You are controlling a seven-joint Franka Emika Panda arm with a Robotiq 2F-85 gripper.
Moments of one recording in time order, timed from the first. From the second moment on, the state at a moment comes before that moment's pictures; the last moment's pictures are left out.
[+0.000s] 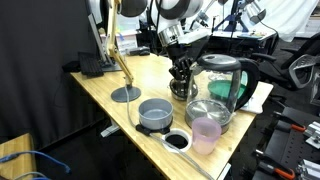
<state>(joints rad) 0.18 0.39 0.10 -1.91 -0.04 1.88 0.17</state>
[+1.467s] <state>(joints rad) 0.22 0.53 0.10 -1.76 -0.04 1.80 0.19</state>
